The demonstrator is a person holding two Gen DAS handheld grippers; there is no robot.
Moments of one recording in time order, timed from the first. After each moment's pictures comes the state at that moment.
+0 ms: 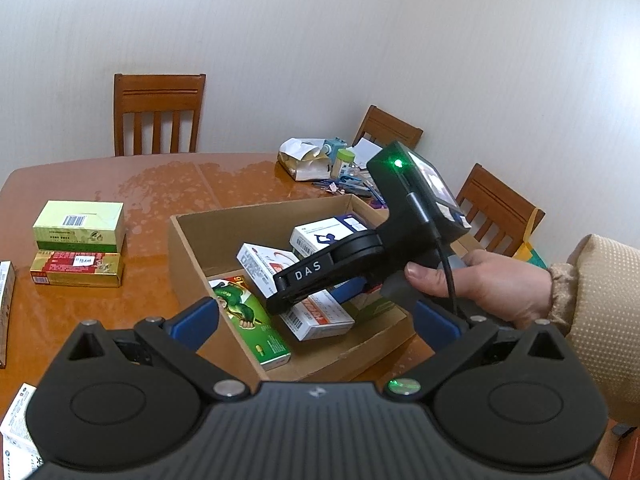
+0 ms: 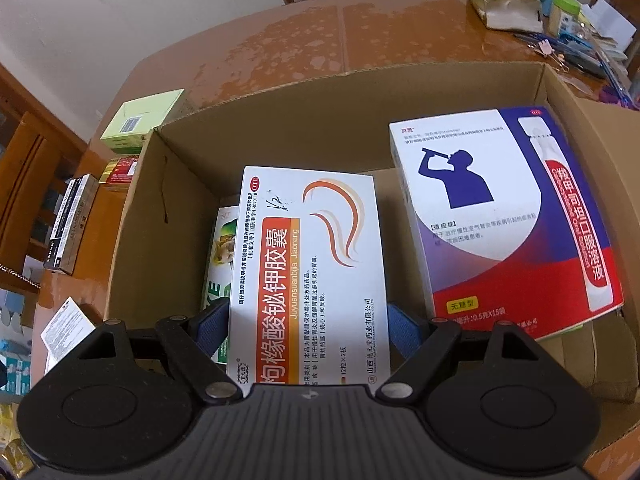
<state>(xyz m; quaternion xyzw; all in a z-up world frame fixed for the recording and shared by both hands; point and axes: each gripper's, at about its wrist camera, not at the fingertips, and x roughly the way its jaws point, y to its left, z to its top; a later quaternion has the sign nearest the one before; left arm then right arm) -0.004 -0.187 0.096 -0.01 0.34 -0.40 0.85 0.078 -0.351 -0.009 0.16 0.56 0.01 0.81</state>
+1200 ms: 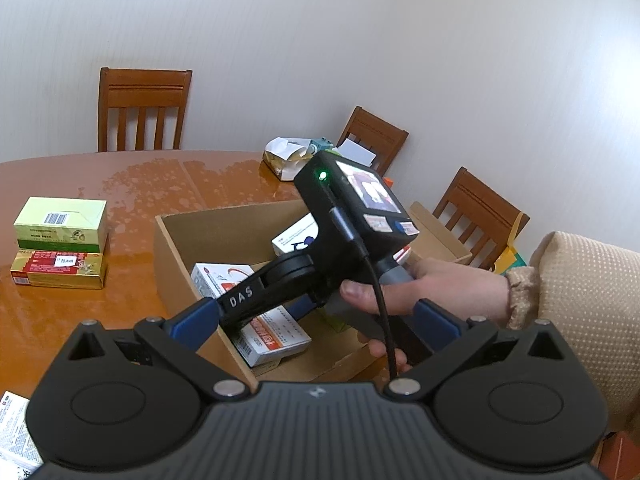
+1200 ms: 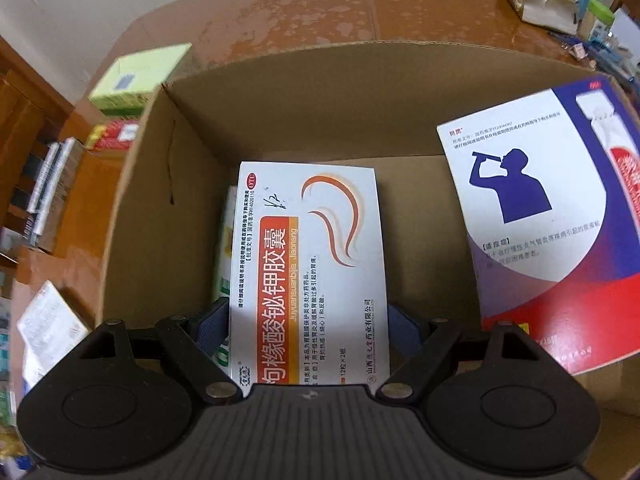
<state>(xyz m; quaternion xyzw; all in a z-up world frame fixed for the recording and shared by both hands) 0.000 -0.190 0.091 -0.02 0.34 -0.42 0.84 0.107 -0.317 -0.030 0.14 0.60 0.02 0.79</state>
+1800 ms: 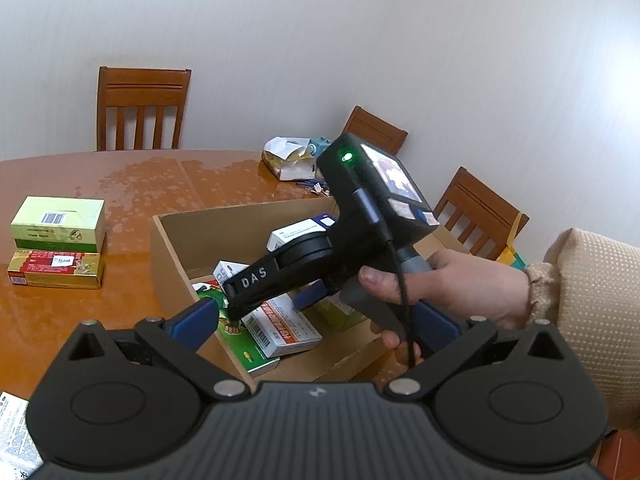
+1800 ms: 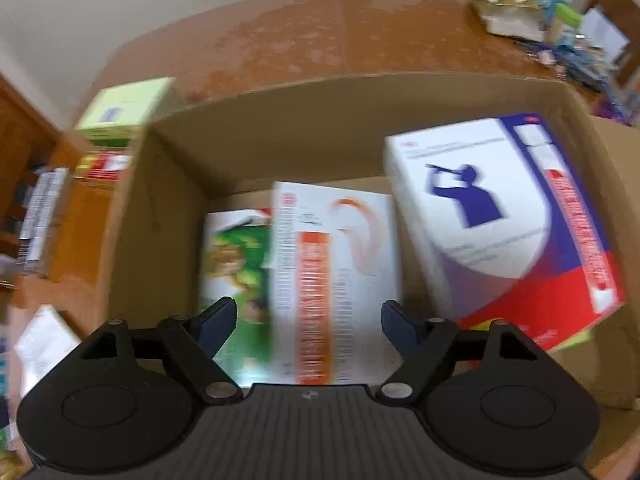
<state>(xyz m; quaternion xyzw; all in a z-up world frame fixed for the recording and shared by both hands) 0.007 -0.189 0.086 -0.03 0.34 -0.42 0.84 0.101 -0.323 -0.015 0.16 0.58 0.02 0.80</state>
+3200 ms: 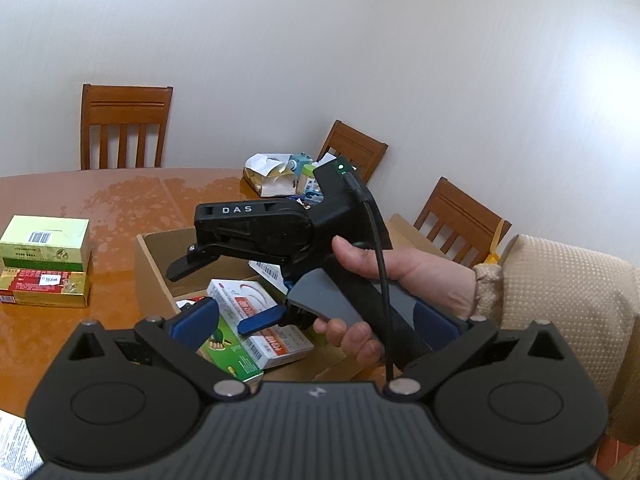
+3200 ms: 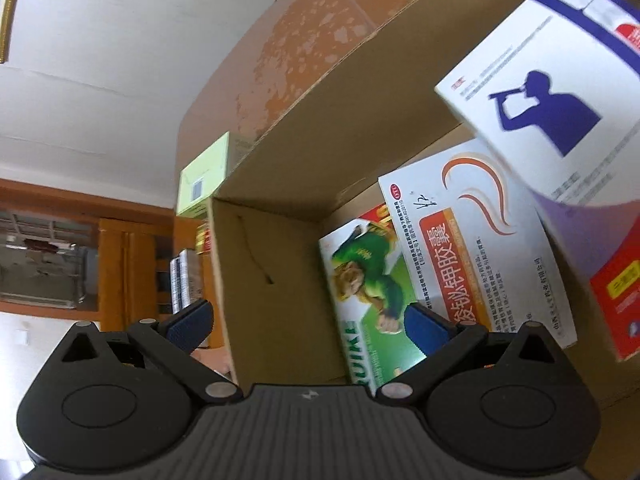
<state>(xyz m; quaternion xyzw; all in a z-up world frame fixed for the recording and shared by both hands) 0.002 -0.189 0.092 -0.03 0.31 -0.45 0.84 0.111 -0.361 -0.033 0.43 0.53 0.07 0.72</state>
